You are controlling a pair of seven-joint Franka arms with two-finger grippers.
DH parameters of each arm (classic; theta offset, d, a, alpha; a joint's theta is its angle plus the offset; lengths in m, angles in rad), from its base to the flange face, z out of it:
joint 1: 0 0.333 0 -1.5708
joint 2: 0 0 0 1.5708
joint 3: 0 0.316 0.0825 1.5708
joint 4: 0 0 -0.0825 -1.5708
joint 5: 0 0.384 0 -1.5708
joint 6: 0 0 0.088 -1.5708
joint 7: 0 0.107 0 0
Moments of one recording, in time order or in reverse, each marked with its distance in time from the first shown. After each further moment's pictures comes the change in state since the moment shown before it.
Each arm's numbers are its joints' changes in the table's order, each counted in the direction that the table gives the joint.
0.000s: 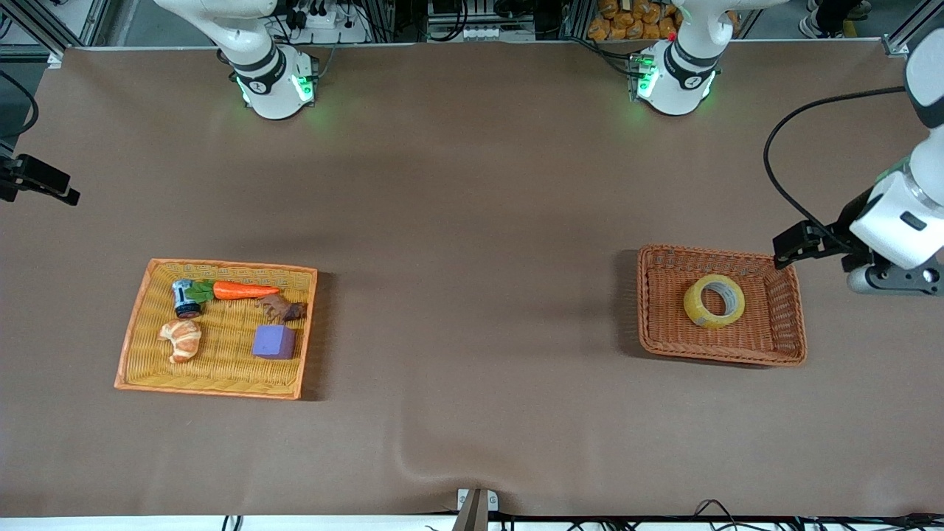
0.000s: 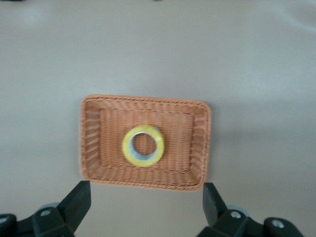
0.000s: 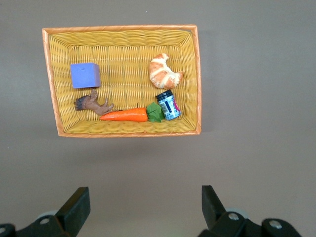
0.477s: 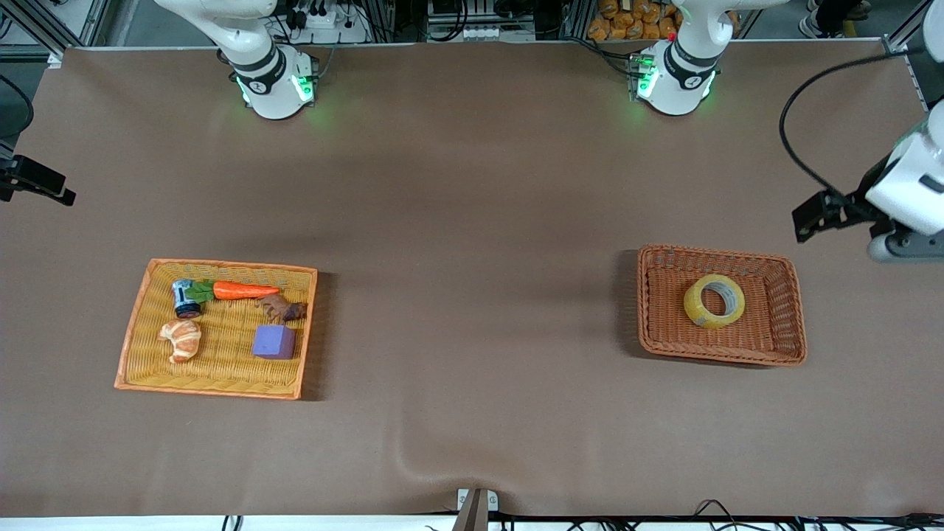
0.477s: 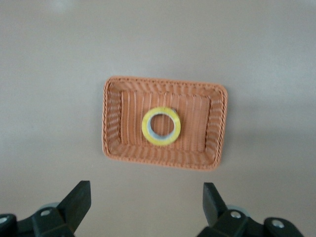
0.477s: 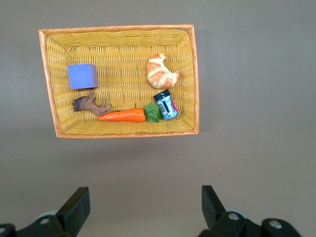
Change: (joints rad) left arm 0.001 -0.085 0.003 -0.010 0.021 0.118 -0.006; right arm -0.006 0.002 0.001 0.002 0.000 -0.001 0.000
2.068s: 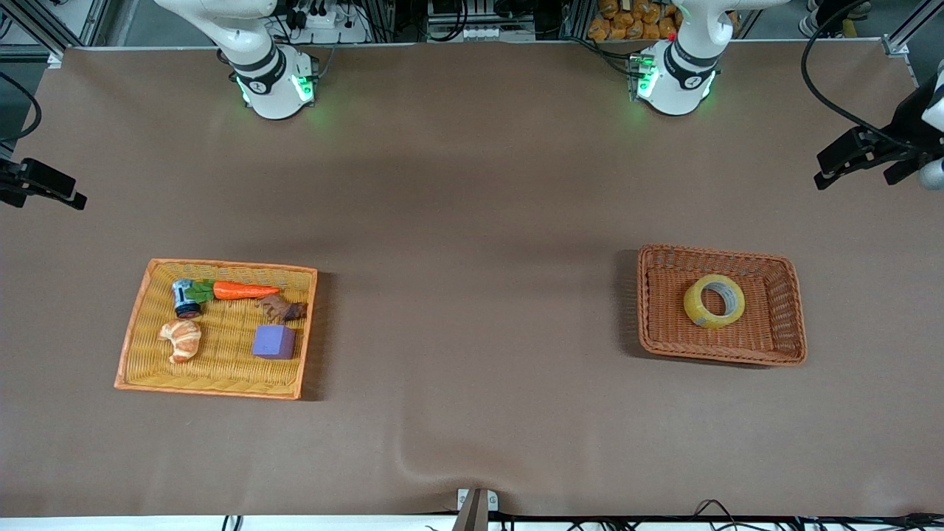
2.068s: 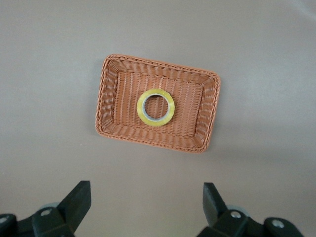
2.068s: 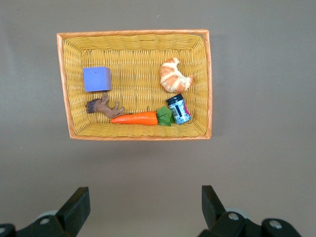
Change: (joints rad) left arm -0.011 -0.190 0.100 -0.179 -0.109 -0.021 -0.011; right arm 0.002 0.013 0.016 0.017 0.036 -0.004 -0.003
